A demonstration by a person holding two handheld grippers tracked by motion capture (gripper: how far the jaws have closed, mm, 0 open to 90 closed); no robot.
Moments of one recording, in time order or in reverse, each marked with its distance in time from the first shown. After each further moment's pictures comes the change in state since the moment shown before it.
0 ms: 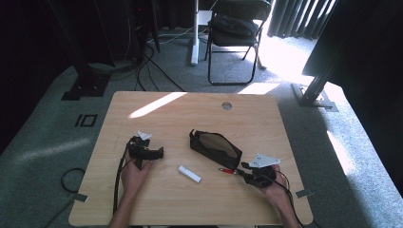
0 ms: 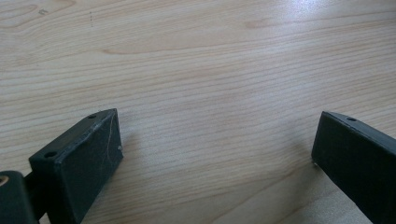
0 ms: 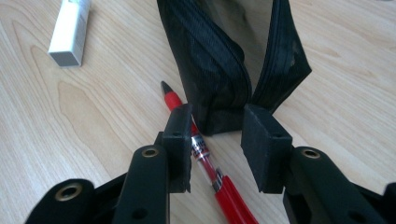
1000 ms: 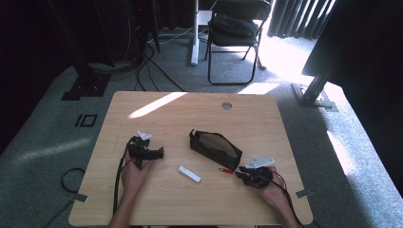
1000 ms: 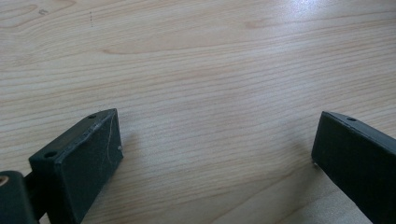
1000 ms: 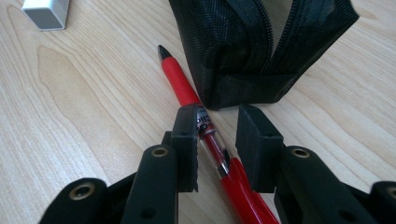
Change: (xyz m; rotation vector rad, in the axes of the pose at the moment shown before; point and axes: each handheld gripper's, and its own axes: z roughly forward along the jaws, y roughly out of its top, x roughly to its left) left arm 0.000 0.000 0.000 0.000 0.000 0.000; right arm -0.003 -0.011 0.020 0.081 0.030 -0.001
